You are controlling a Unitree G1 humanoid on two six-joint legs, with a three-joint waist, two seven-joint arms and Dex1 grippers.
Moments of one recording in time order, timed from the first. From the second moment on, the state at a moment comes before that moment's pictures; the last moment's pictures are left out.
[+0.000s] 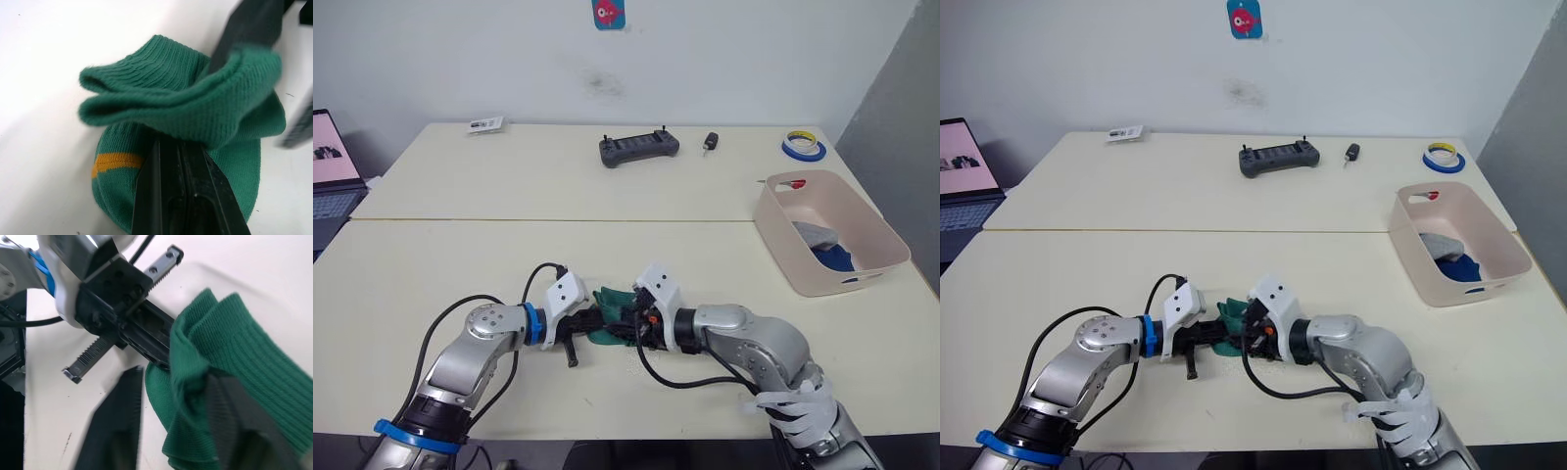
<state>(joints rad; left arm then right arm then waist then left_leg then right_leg) -0.20 0.66 -0.15 -0.08 -0.27 0.36 -1.01 -0.41 -0.21 0.37 -0.45 0.48 1.11 0.46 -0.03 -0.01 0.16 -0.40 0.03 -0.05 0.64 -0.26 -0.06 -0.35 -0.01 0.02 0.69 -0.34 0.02</state>
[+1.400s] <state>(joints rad) -0.22 0.83 0.02 -0.12 -0.40 0.41 -1.15 -0.49 -0.29 0.55 -0.24 0.29 0.81 0.67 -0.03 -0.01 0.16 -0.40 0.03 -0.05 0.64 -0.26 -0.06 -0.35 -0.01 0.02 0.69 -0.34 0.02</state>
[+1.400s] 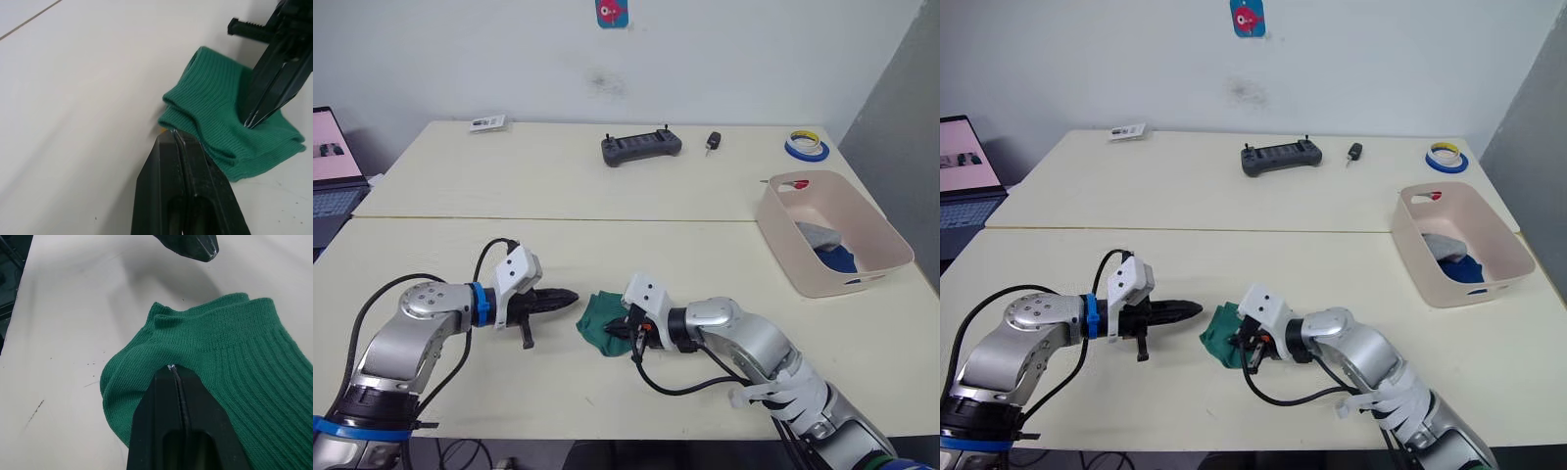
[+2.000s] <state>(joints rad) -0.30 0.69 -0.19 0.04 -0.19 0.16 -1.13 -0.34 -0.26 0.46 -0.19 0.13 0.58 0.50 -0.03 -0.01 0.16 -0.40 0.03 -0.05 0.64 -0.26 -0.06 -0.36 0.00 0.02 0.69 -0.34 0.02</state>
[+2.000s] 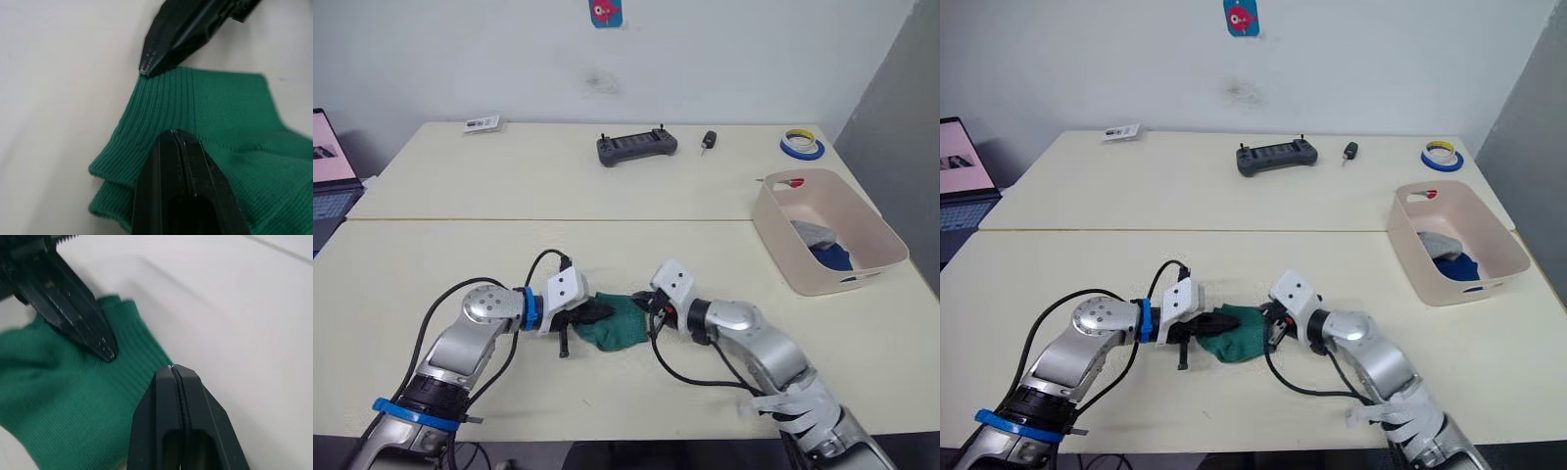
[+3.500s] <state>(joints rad) -0.24 0.77 -0.13 0.01 -0.23 0.17 -1.21 -0.20 -0.37 0.31 -0.43 0.29 0.71 0.66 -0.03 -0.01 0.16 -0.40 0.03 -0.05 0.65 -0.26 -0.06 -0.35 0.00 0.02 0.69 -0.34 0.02</state>
